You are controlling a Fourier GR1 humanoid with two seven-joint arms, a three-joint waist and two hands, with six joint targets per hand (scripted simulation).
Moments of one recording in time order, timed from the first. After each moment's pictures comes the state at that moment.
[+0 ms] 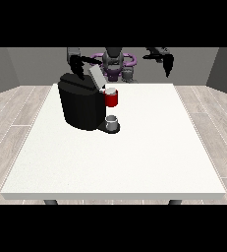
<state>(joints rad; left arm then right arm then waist) -0.30 0.06 0.20 -1.30 0.01 -0.25 -0.06 -0.48 -0.17 -0.08 -1.16 -0.03 0.07 -0.05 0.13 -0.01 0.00</state>
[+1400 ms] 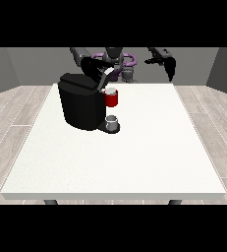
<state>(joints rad) -0.28 0.11 0.17 -1.35 0.04 -0.19 -0.07 -0.74 -0.13 -0.05 -1.01 0.07 0.05 -0.06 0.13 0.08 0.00</state>
